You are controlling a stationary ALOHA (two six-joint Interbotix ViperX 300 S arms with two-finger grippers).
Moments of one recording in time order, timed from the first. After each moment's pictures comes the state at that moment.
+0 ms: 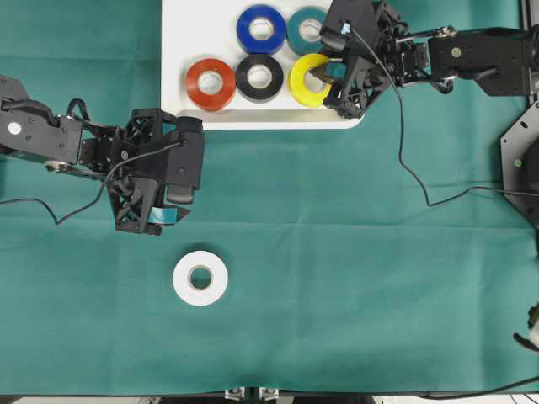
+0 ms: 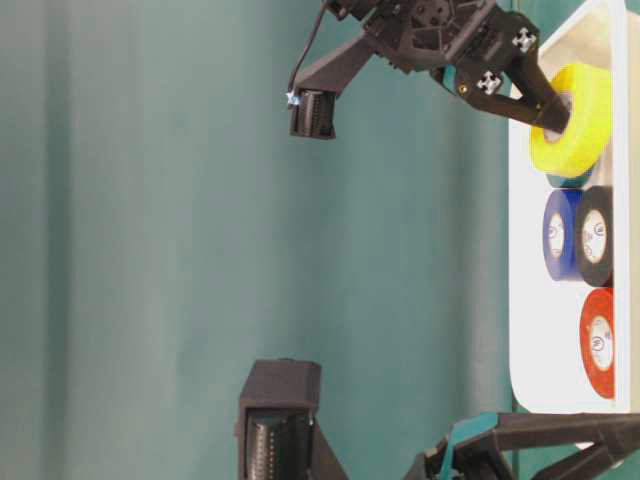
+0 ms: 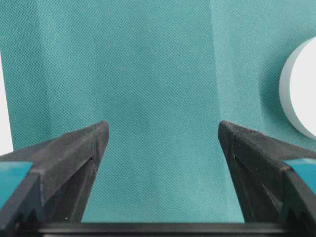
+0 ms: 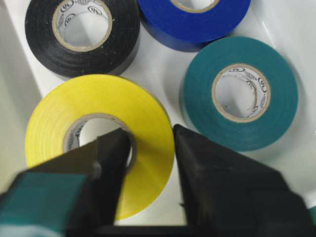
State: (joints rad) left arm -0.09 -0.06 0.73 -0.03 0.28 0.04; right arm -0.35 0.00 0.79 -0.76 0.05 0.95
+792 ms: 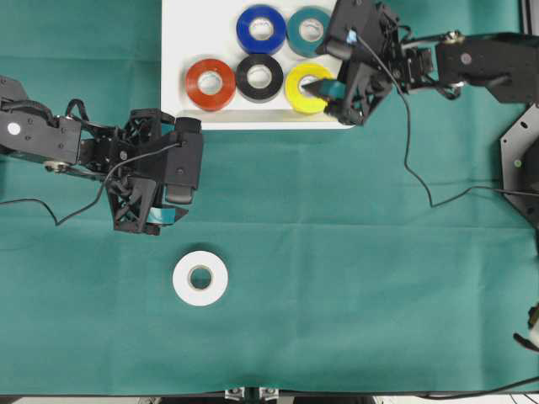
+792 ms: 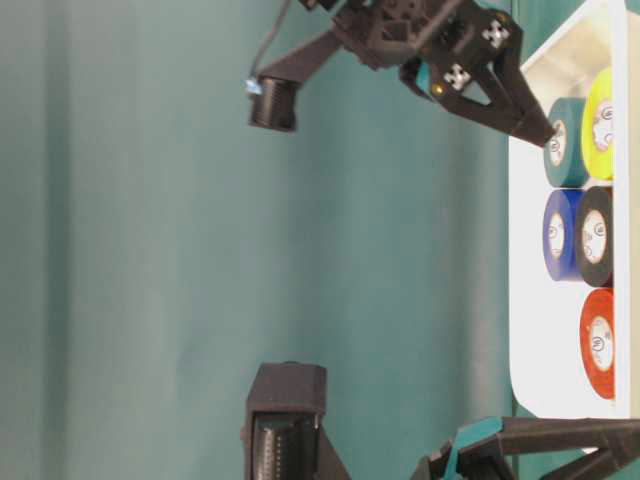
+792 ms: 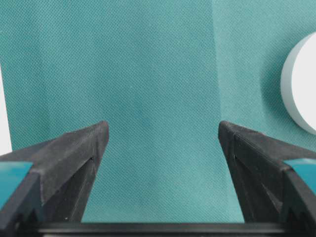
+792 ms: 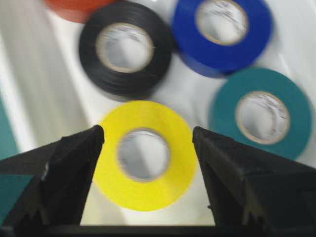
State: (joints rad) left arm -0.09 -0.06 0.74 -0.03 0.28 0.04; right arm -0.28 -0.08 0.80 -0.76 0.05 0.94
